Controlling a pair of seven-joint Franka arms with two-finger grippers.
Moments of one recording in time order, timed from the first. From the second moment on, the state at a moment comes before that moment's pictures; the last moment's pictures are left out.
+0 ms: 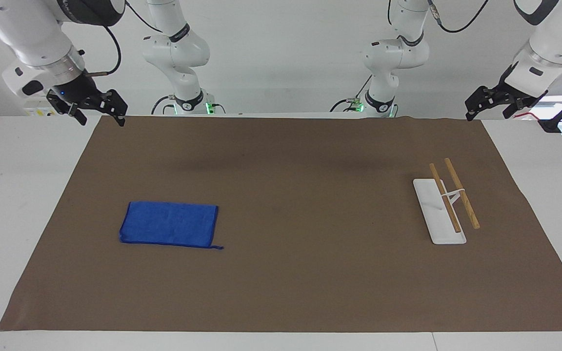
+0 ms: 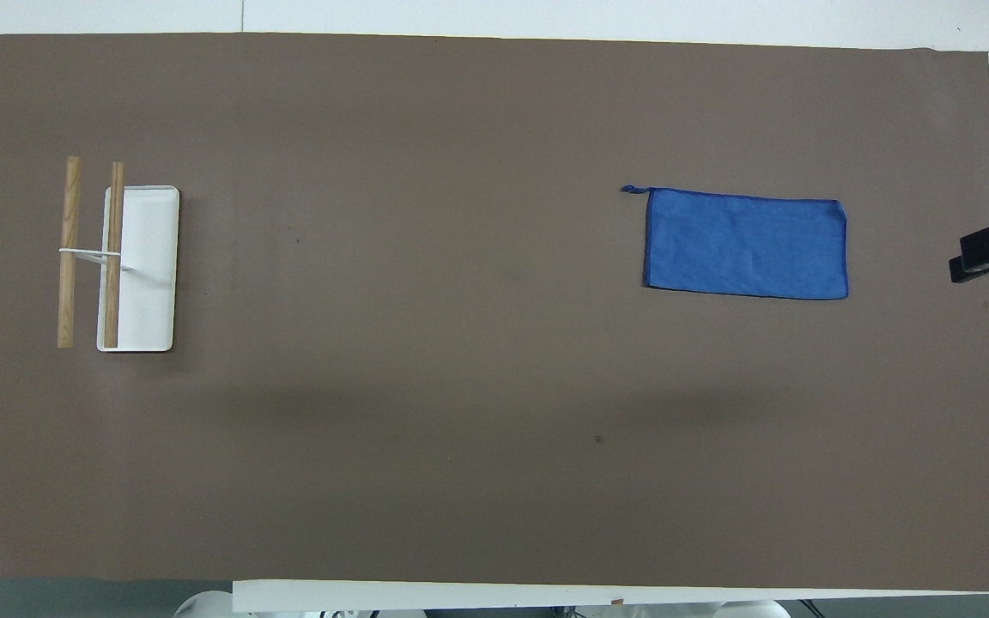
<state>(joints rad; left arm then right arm) -0.02 0.00 -0.02 -1.46 0.07 1.34 0.04 -0.08 -0.03 -0.02 -1.58 -0.02 1.42 -0.05</state>
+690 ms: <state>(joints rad) -0.02 0.02 -0.02 -1.50 0.07 1.42 0.04 -0.08 -0.03 -0.02 -1.58 -0.02 1.42 -0.05</state>
